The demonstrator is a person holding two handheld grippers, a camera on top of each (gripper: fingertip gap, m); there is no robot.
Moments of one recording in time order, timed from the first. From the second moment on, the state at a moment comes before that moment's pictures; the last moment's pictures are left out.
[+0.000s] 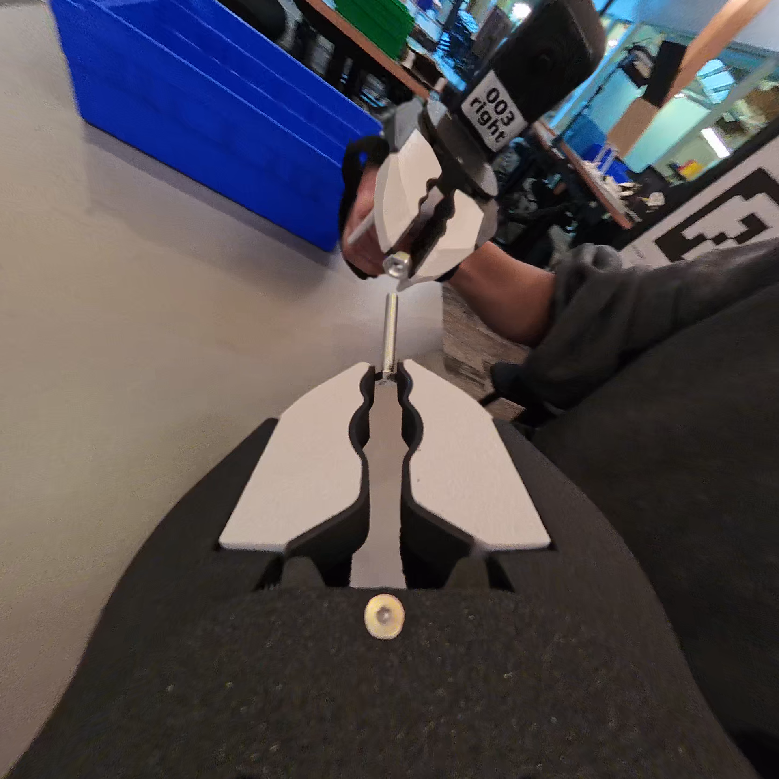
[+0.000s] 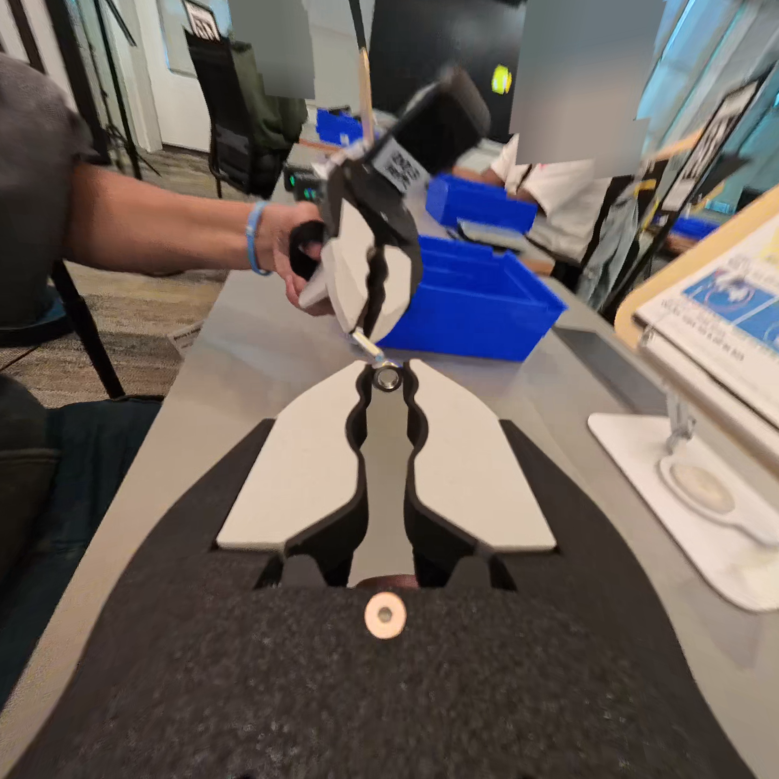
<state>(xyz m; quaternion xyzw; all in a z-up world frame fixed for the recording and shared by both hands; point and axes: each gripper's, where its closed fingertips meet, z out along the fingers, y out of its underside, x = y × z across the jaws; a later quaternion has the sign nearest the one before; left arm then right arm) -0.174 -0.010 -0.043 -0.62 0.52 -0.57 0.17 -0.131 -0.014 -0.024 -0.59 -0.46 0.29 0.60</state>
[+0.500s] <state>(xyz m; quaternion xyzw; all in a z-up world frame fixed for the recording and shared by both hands) -0.175 0.001 -0.027 -0.55 0.52 -0.65 0.00 -0.149 -0.004 -0.020 -0.53 -0.51 0.27 0.62</state>
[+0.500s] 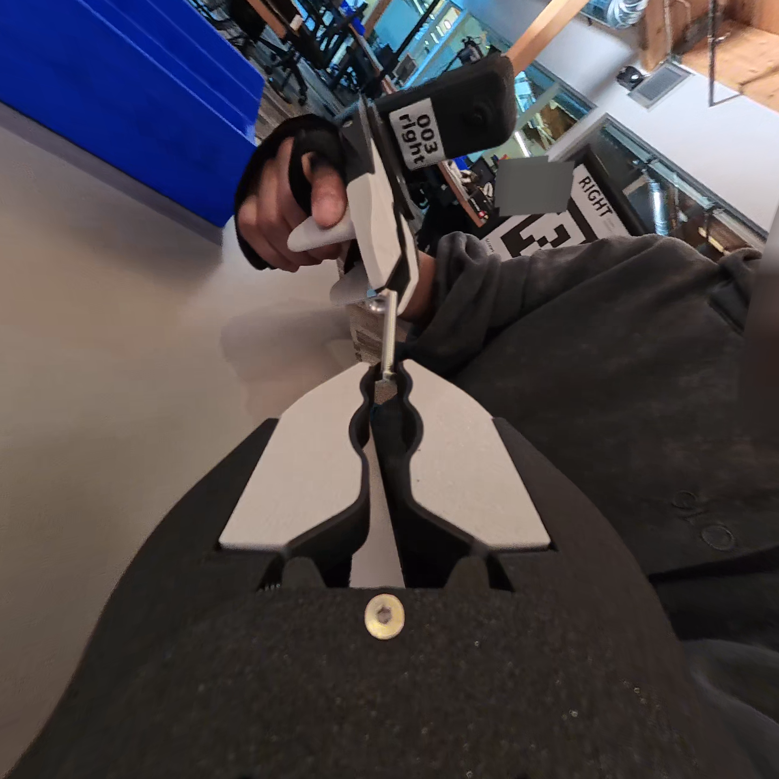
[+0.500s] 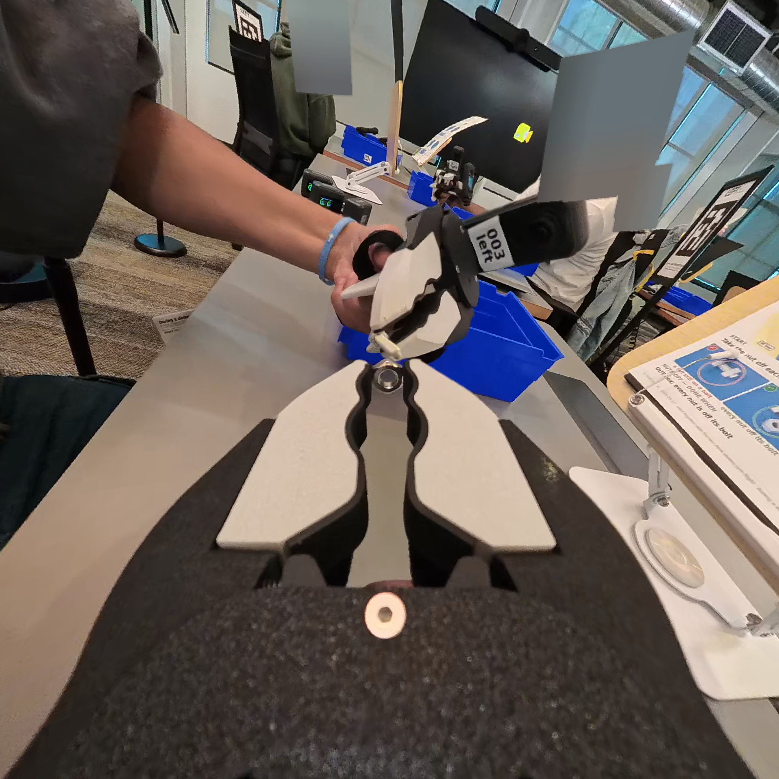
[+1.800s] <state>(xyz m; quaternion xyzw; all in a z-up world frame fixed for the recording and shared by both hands) -0.165 0.008 -0.039 -0.57 0.54 -0.62 0.07 -0.151 0.005 -0.027 -0.58 -0.43 0.37 0.59</state>
